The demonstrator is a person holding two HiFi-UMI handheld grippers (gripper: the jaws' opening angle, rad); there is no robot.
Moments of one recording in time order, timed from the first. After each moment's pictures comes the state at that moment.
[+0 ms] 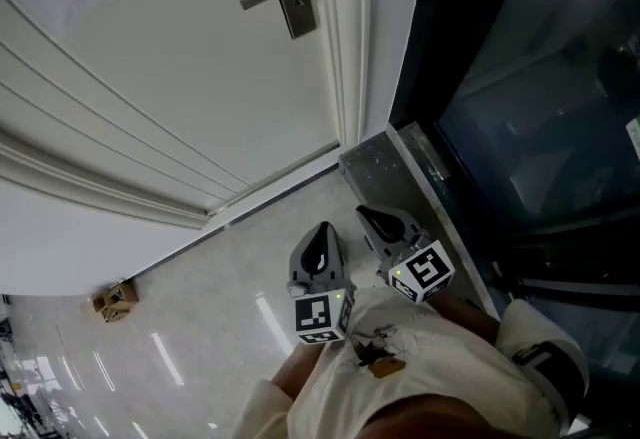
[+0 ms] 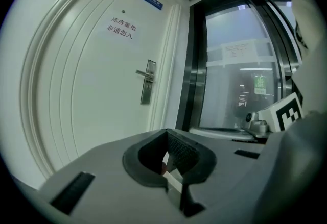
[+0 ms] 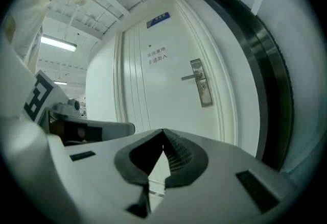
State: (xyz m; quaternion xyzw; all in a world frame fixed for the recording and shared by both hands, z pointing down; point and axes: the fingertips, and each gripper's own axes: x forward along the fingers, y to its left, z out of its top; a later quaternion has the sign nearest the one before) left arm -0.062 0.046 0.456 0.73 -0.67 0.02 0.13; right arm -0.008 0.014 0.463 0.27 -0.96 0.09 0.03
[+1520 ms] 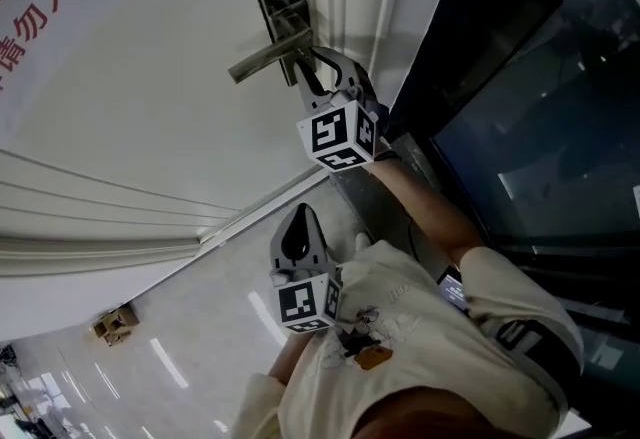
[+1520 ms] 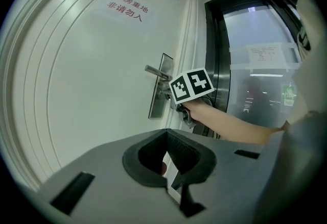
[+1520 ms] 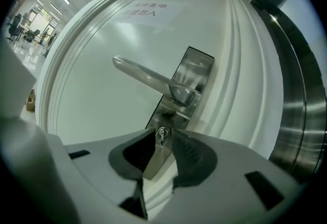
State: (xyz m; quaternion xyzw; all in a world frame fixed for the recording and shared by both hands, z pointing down) left arm -0.153 -0.150 0.423 0.71 -0.68 -0.01 0.14; right arm -0.165 -0.382 0.346 0.43 -0.87 -0.21 0.15
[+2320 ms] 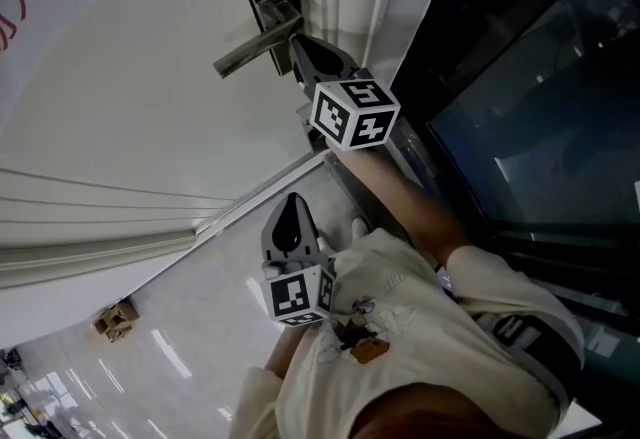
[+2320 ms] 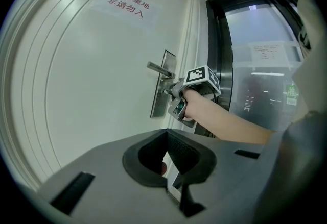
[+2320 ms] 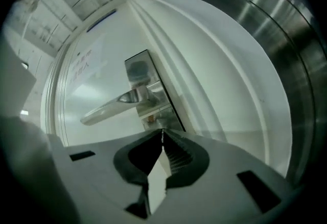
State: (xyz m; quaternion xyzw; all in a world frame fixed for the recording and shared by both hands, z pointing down) left arm -0.162 -0.163 0.430 0.71 -0.69 0.00 0.15; right arm -0.158 -0.399 0.350 0.40 -0.90 0.16 -0.09
